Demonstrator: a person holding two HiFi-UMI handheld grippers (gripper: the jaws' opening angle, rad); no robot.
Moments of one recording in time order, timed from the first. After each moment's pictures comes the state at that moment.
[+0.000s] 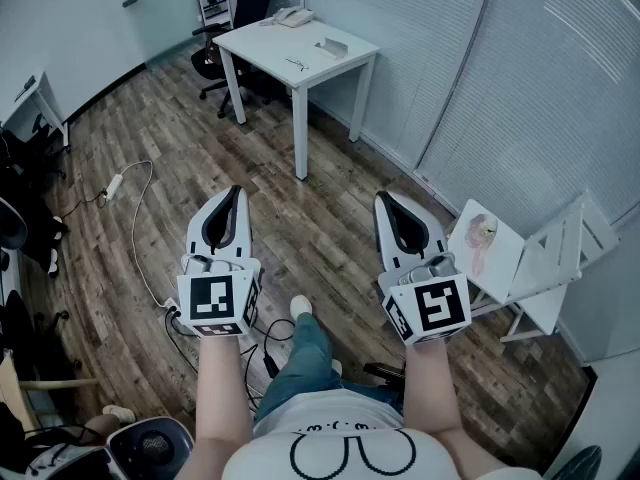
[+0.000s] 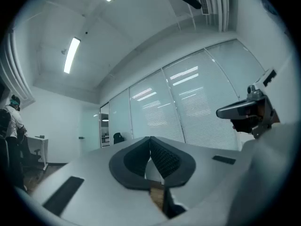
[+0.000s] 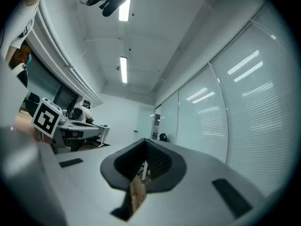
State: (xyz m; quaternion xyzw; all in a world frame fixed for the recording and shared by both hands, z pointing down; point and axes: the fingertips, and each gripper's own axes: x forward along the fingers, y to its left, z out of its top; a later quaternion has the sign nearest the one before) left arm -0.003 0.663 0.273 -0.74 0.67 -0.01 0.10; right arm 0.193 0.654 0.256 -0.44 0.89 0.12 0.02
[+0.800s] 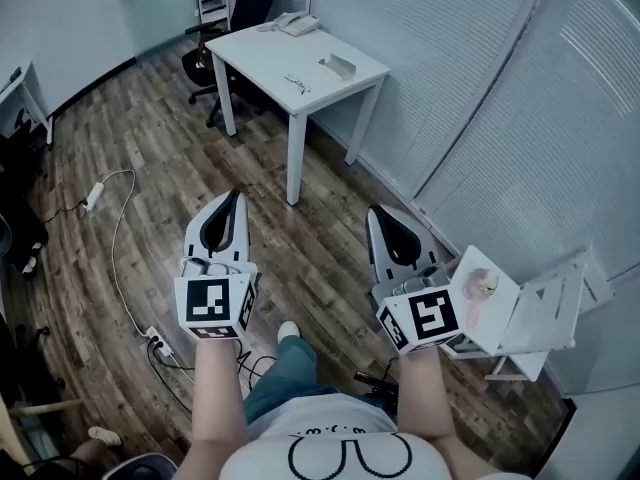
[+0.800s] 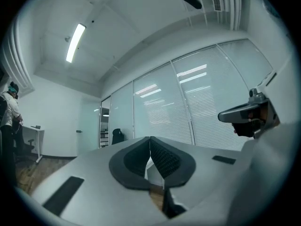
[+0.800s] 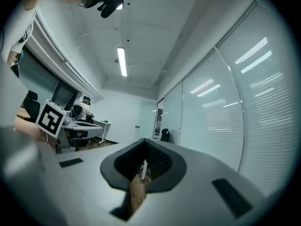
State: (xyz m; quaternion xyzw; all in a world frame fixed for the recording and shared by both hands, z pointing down) left arm -0.068 0.461 0.287 -0.74 0.67 0.01 0.07; right arm 0.124 0.456 0.268 -0.42 0.90 0.10 -0.01
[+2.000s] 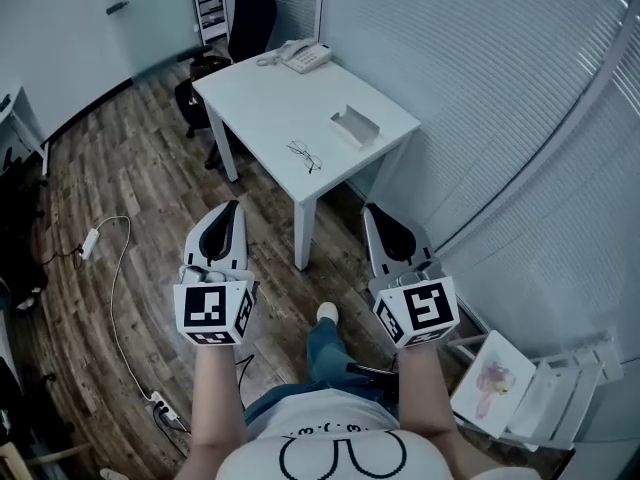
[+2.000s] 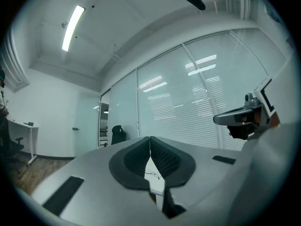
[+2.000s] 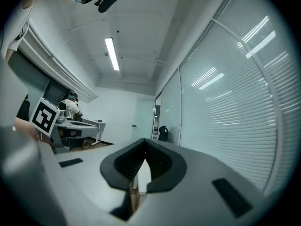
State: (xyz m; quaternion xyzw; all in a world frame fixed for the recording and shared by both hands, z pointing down) left arm -0.149 0.079 0.295 -0.73 0.68 0.00 0.06; right arm 0.043 0.051 0.281 -0.42 0.91 0.08 0.00
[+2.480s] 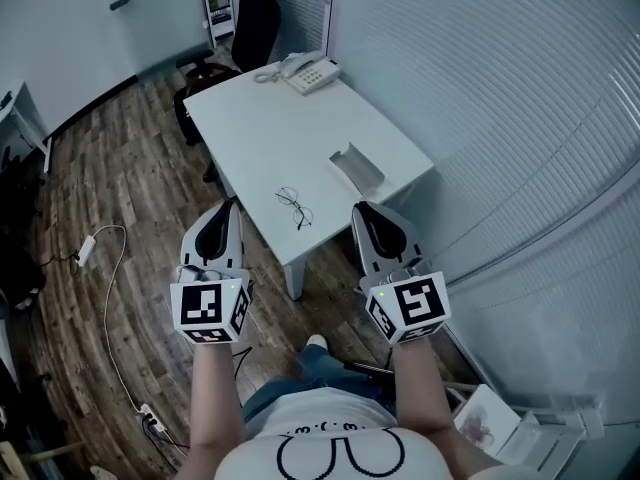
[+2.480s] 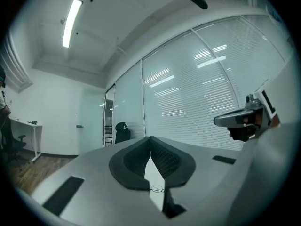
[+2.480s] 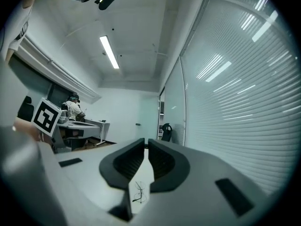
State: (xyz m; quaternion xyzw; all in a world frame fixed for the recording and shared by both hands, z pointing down) left arm -0.159 -0.122 0.290 -0.70 0.71 -0.01 0.04; right arm 0.026 -0.164 0.278 -0.36 0.93 0.06 -0.01
